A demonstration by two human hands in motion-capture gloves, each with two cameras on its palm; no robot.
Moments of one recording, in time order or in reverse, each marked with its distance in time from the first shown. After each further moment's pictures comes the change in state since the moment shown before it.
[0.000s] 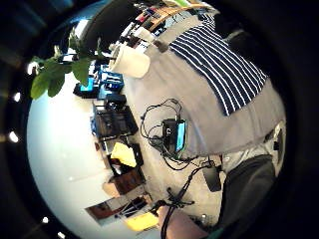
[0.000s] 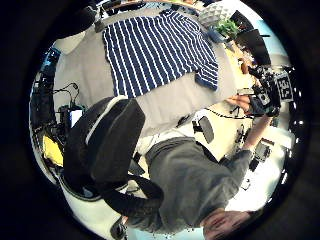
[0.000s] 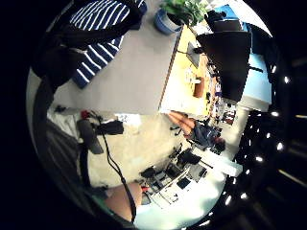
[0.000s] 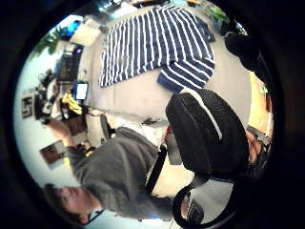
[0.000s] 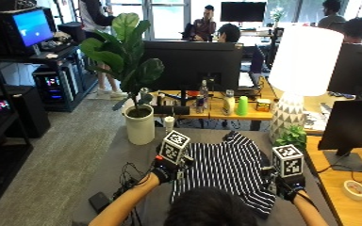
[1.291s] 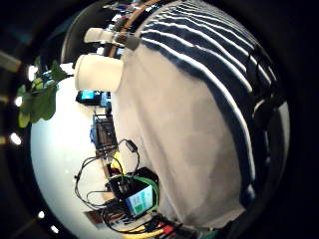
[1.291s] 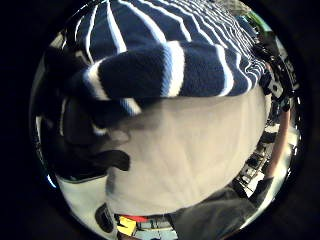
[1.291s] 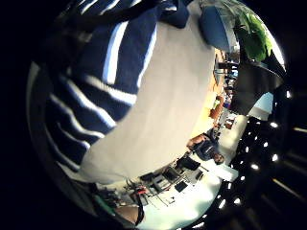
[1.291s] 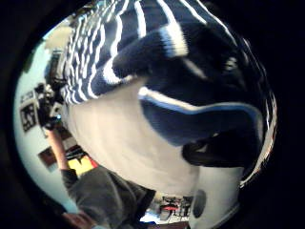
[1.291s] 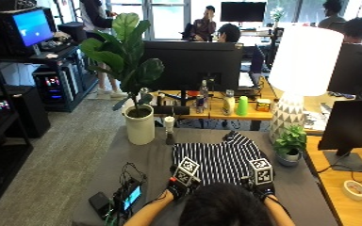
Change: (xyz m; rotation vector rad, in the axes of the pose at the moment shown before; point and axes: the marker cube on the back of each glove) left arm 0.051 -0.124 0.172 0.164 -0.083 0.019; right arm -0.033 -0.176 0.171 -0.058 0.020 -0.009
